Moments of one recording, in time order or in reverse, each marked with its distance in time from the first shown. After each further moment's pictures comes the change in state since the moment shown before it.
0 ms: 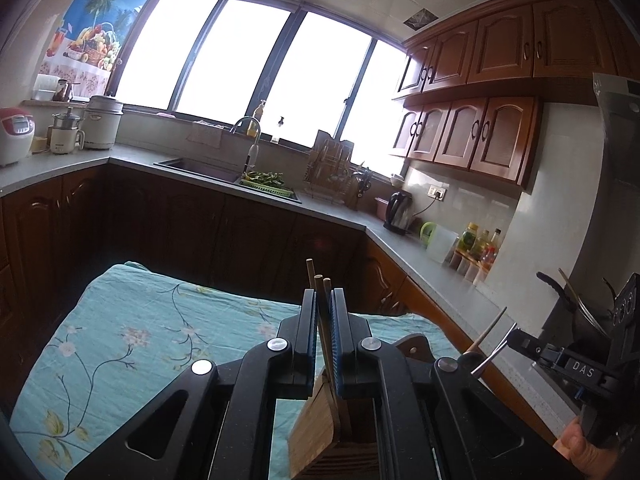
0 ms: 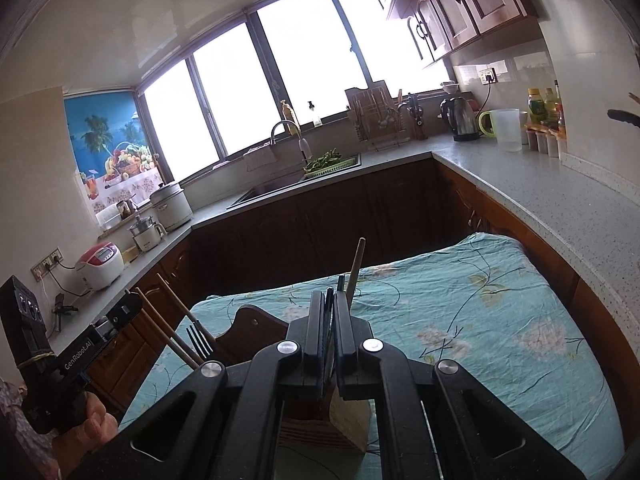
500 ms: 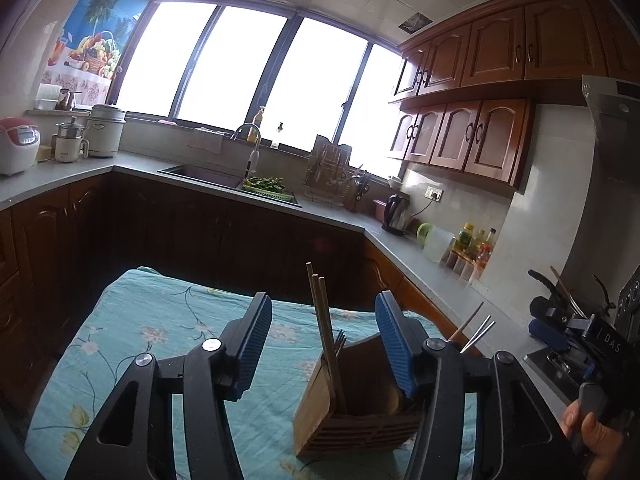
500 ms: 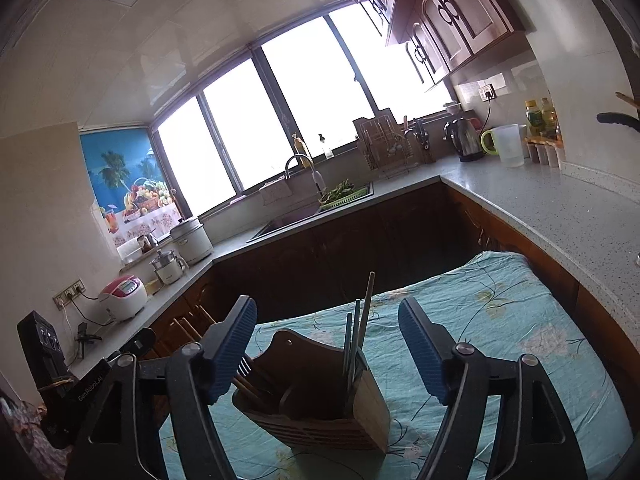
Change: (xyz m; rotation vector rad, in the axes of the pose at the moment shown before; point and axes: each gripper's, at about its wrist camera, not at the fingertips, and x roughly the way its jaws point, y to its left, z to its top) left arm -0.060 -0.002 0.004 0.016 -0.013 0.006; right arm -0.054 0.000 0.004 0.058 -0.128 0.073
